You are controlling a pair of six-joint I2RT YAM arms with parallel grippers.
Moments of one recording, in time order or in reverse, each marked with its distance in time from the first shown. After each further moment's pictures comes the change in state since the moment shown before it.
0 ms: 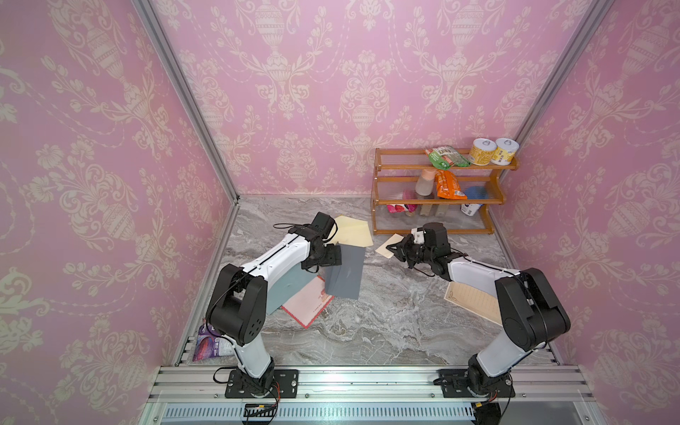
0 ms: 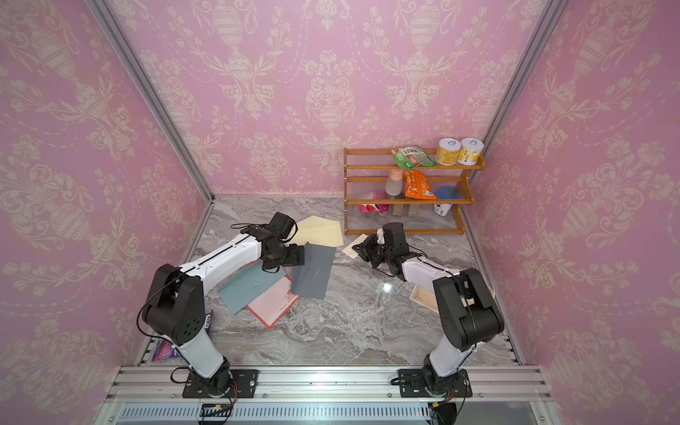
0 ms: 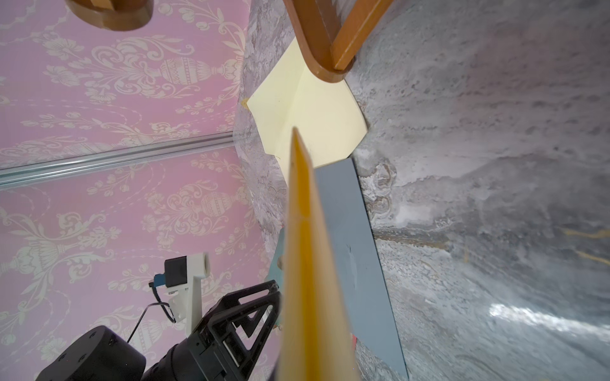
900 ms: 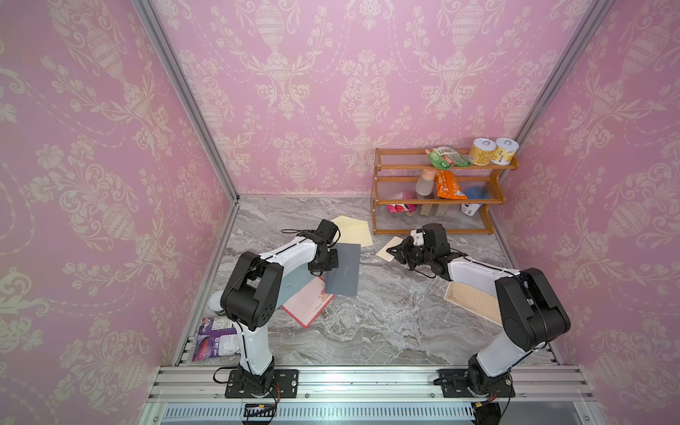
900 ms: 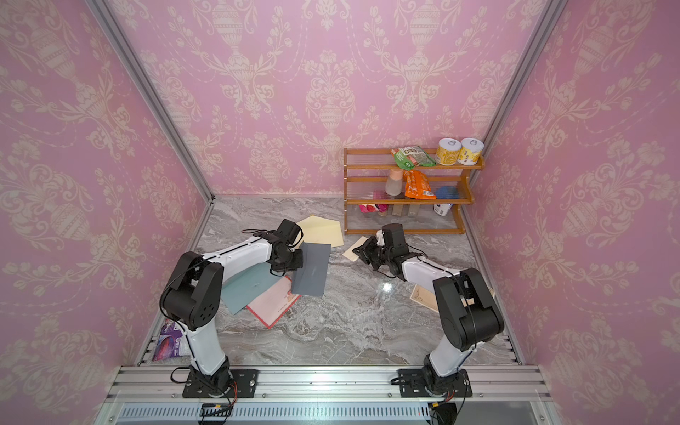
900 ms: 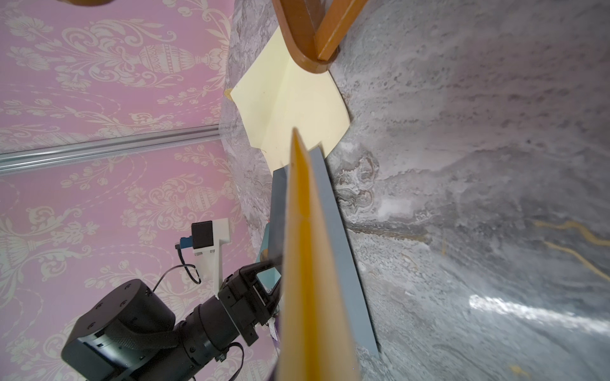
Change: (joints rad) left arm 0.006 0.137 -0.026 0.159 0.008 0.005; right arm 0.001 0.000 0.004 -0.068 -0.002 -0.066
